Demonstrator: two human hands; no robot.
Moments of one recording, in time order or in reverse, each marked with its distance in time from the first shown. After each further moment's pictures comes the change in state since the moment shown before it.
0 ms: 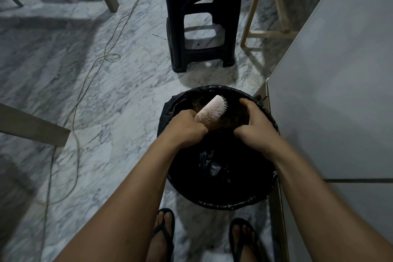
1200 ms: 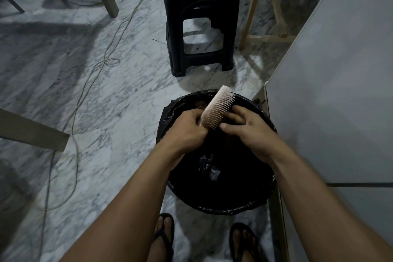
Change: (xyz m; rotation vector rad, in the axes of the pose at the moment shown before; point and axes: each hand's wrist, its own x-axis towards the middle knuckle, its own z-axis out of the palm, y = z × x) left_hand -0.009 0.009 0.000 -0.109 0.021 0.207; right_hand -0.005 -0.009 0.004 0.510 -0.199 -0.062
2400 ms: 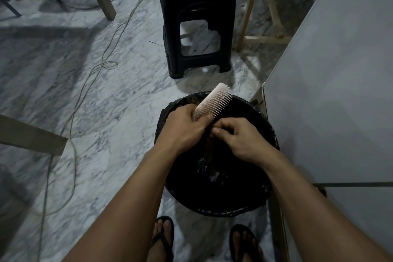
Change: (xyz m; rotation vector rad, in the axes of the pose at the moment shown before) left_hand 0.001 0.005 -0.004 0.112 0.187 0.045; right_hand -0.005 -0.002 0.010 -0.473 -0.028 -0.172
